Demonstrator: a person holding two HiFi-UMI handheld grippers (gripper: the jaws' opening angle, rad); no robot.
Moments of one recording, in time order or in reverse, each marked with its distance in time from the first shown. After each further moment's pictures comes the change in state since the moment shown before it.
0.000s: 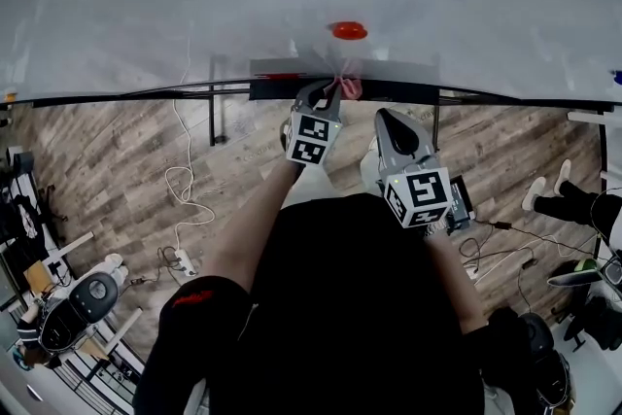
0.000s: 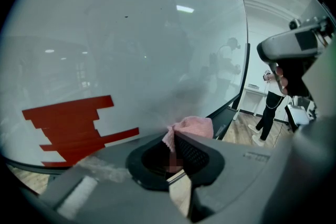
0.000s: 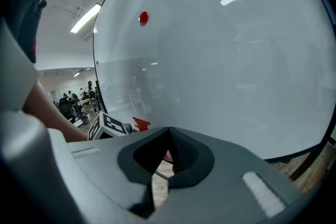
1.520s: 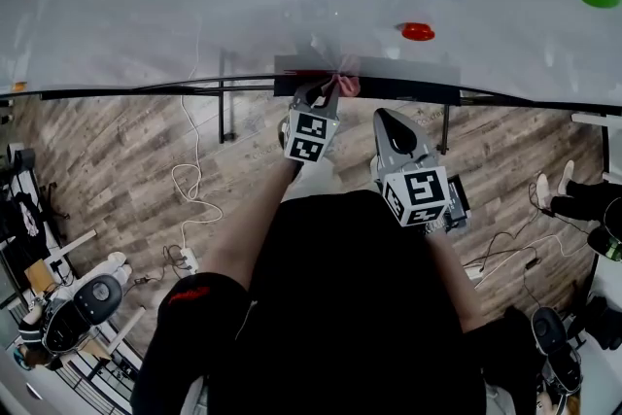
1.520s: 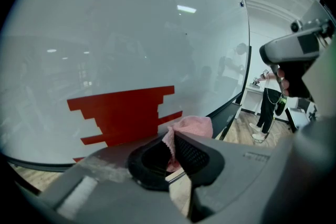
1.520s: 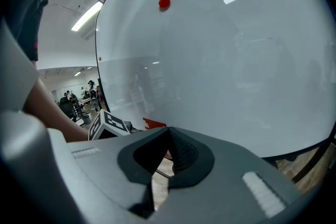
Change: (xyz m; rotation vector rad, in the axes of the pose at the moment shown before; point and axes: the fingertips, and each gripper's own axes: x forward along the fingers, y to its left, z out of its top) left arm -0.033 0.056 -0.018 0.016 0.008 0.007; right arm 0.036 0.054 -0.008 -0.001 0.014 0.009
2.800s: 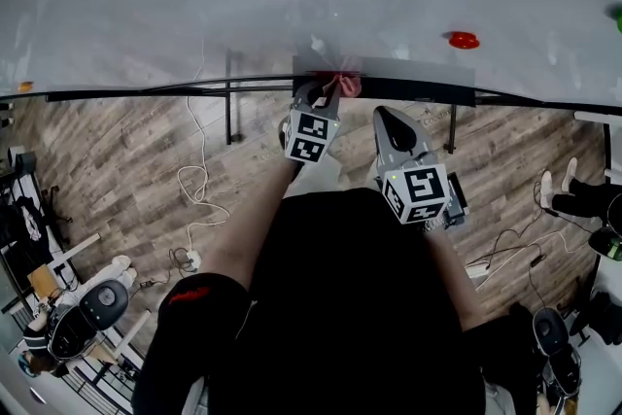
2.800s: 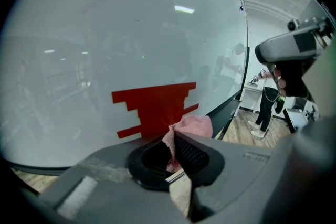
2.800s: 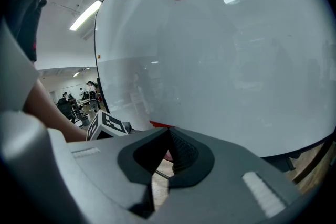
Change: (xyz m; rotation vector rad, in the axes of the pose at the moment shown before) left arm -0.016 0.033 -0.018 0.002 0.000 -0.015; right arm 0.028 0.034 0.001 0.012 -0.005 -0.011
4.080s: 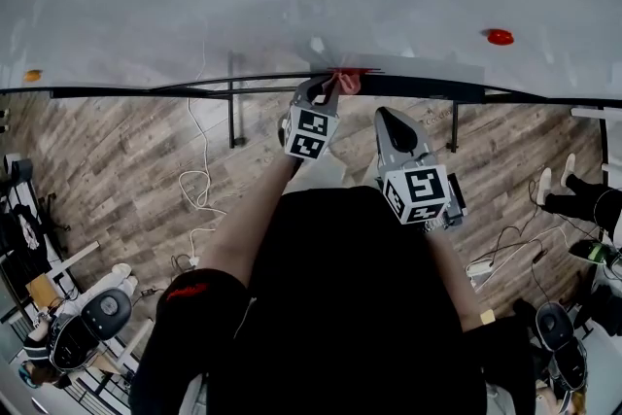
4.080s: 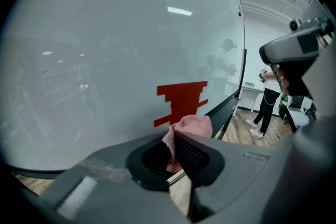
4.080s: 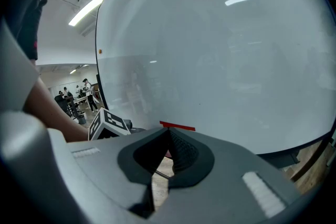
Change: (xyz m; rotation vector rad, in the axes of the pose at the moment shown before) left arm -0.023 0.037 -0.014 0.016 -0.015 -0.023; right arm 0.016 0.044 -0.003 -0.017 0.004 -0.042
